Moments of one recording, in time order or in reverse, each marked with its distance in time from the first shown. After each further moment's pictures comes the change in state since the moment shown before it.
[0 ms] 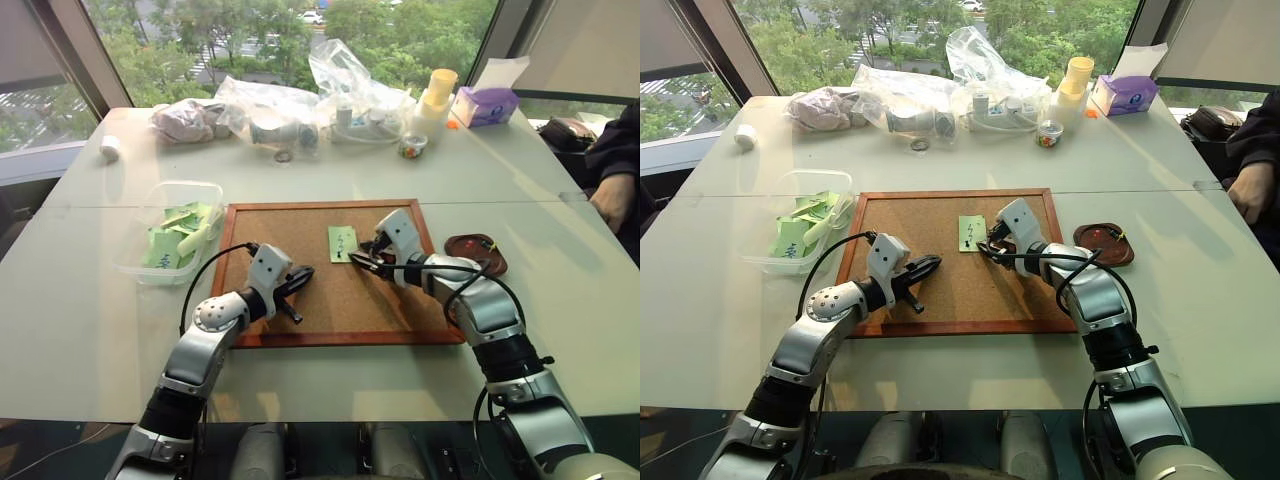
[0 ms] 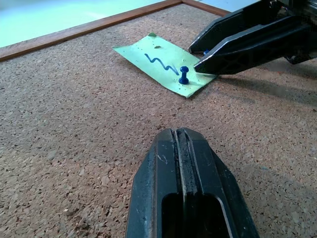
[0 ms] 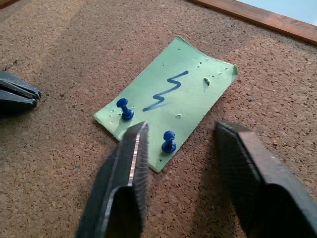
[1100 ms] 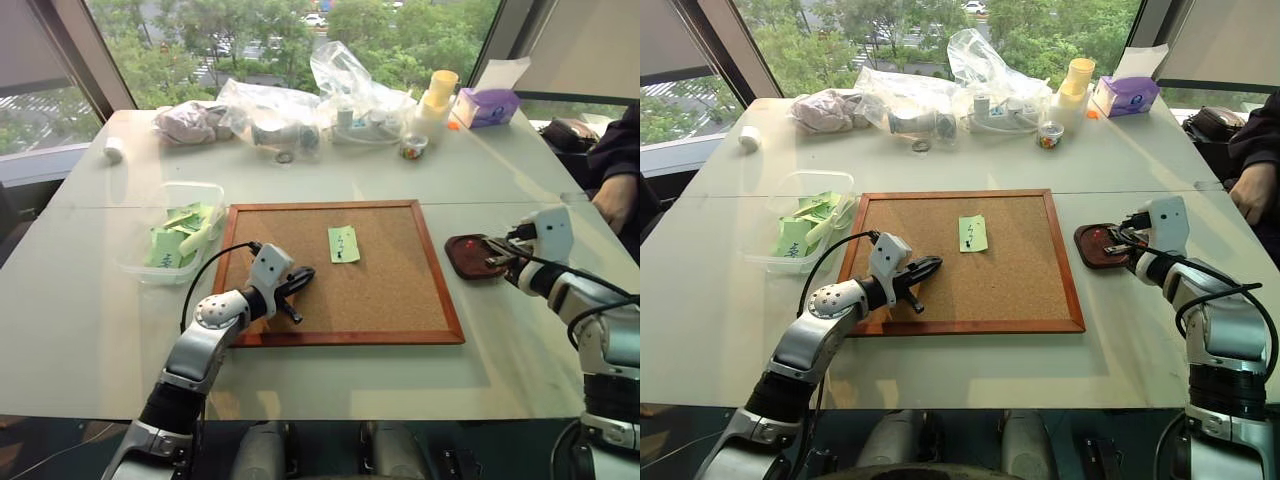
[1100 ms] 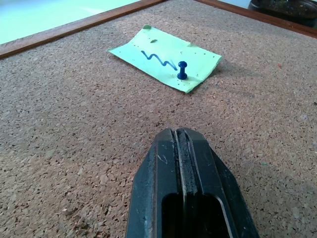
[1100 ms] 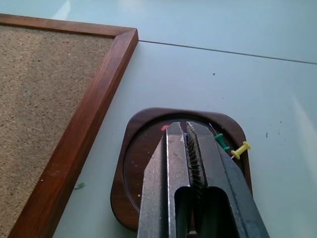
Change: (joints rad) left arm -0.026 0.015 -0.025 0.042 0.005 -0.002 -0.004; right arm 0.250 -0.234 -0.505 -0.116 0.114 0.117 -0.087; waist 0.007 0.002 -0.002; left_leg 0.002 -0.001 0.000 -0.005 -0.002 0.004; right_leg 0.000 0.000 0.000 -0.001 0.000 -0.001
